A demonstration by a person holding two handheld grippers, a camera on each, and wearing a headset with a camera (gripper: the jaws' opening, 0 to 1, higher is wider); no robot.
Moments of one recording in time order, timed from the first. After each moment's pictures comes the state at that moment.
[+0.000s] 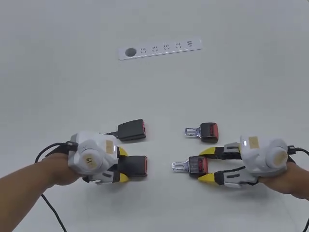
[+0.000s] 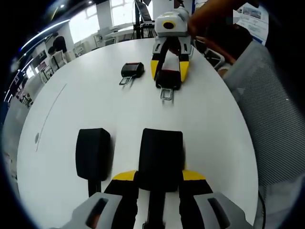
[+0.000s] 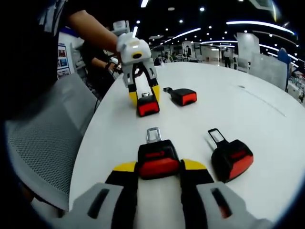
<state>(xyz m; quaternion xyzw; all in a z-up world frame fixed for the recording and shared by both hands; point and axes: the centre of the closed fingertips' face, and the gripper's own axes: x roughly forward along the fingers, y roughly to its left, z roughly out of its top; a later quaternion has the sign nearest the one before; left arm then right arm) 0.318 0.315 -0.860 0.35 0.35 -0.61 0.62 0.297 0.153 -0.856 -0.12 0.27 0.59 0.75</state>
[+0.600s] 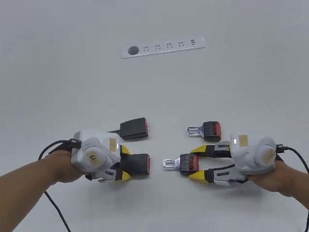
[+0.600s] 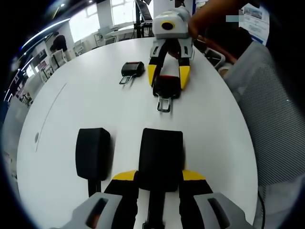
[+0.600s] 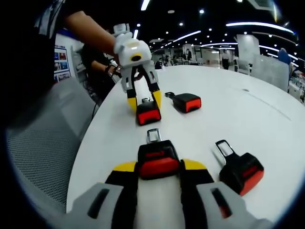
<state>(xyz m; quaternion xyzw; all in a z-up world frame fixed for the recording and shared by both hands) 0.318 0.315 -0.860 0.35 0.36 -0.61 0.62 0.304 0.182 -0.855 -0.10 0.26 0.60 0.75</state>
